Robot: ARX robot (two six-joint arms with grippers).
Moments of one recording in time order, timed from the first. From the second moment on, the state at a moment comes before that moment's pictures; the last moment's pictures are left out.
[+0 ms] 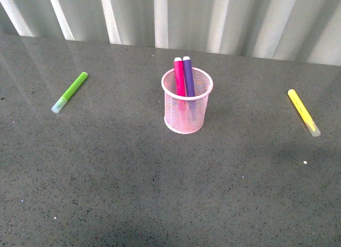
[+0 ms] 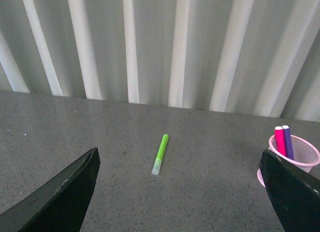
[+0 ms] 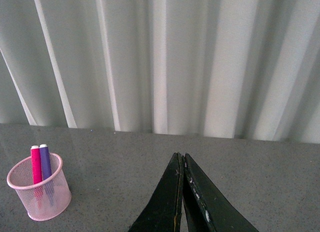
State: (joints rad) left arm 0.00 0.00 0.02 0.00 0.00 0.00; right arm 0.00 0.26 0.02 0.27 0.00 -0.01
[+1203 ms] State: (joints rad) left arm 0.00 0.00 0.02 0.00 0.00 0.00; right arm 0.00 0.00 0.02 0.00 0.00 -0.01
